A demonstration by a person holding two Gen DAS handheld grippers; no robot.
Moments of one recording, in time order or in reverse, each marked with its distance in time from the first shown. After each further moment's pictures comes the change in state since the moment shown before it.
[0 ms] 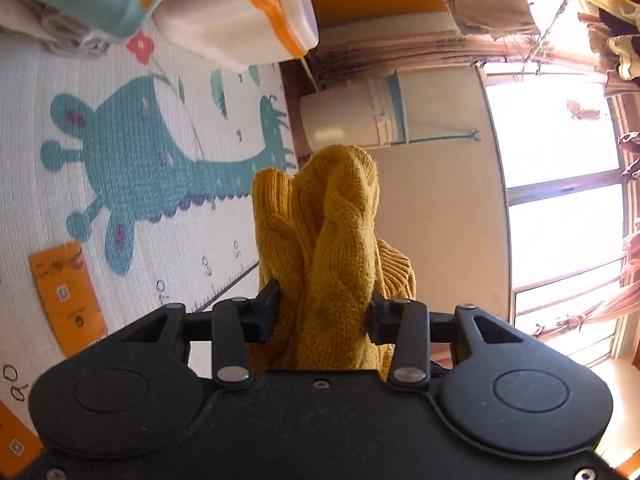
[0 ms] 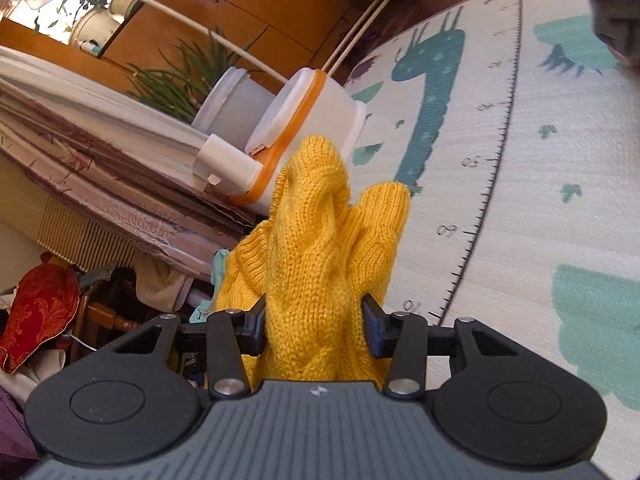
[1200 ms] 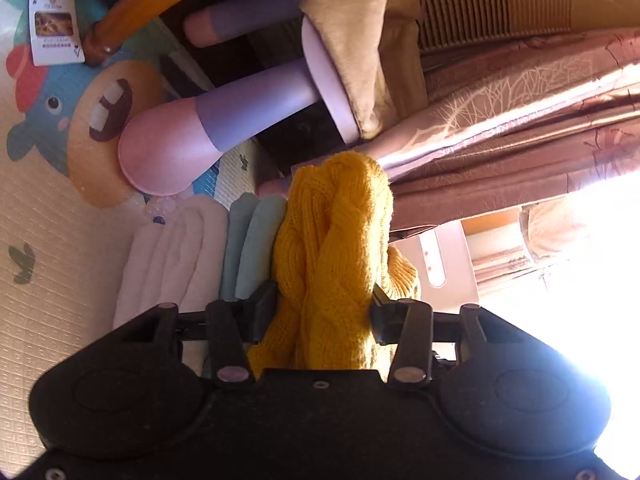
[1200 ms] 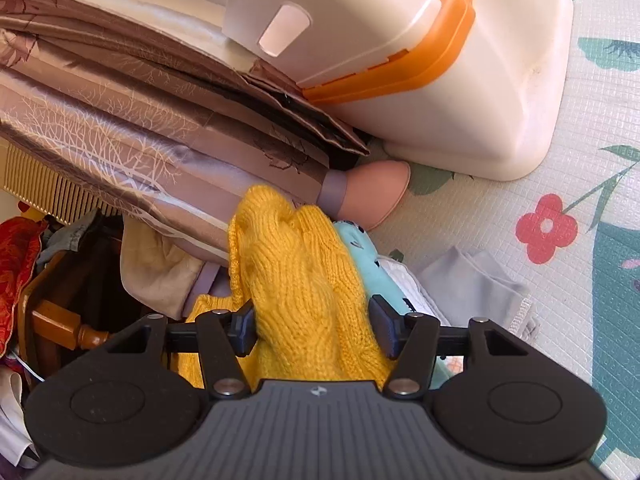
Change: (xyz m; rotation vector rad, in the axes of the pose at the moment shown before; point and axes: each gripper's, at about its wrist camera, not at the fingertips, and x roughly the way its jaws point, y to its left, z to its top) left arm -0.134 0.097 0.178 -0.041 -0.559 0.252; right arm 0.367 0.144 -0.006 -0.019 0.200 0.091
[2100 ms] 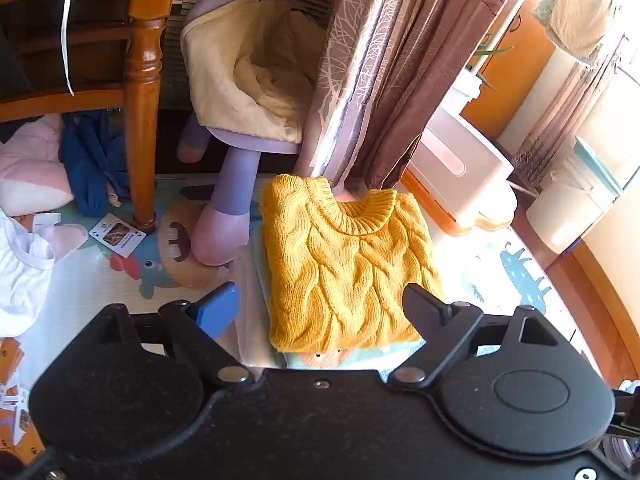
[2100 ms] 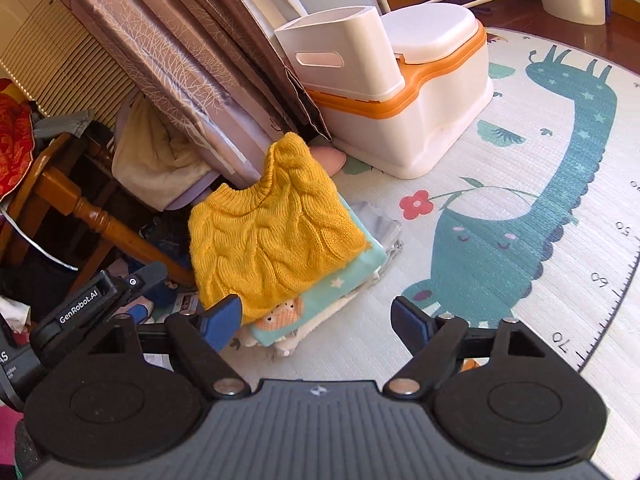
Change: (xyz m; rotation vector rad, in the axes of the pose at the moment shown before) left arm -0.088 -0.180 -0.056 0.683 0.073 0.478; right arm -0.174 0.121 -0.076 -0.306 0.059 -0.399
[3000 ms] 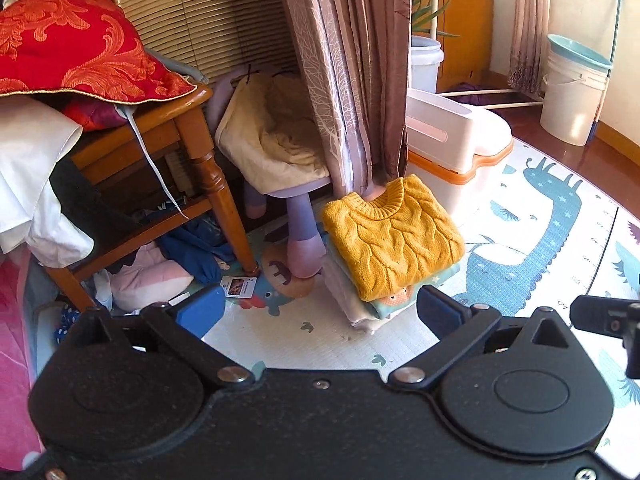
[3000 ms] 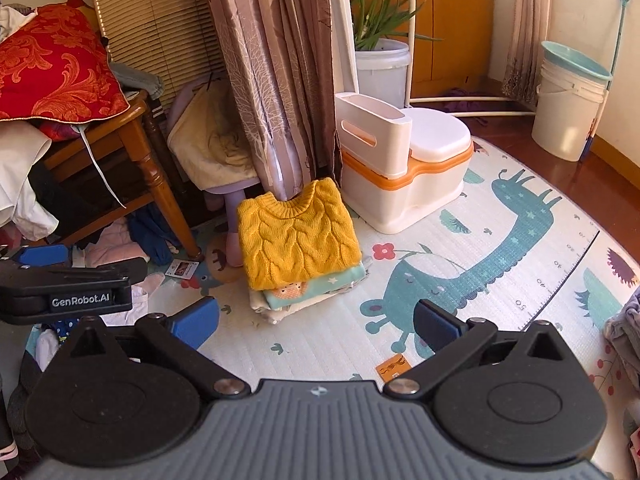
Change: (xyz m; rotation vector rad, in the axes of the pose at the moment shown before) left arm -0.169 -0.039 0.000 0.428 -0.019 0.203; right arm -0.162 0.124 -0.049 -0.305 -0.093 -0.194
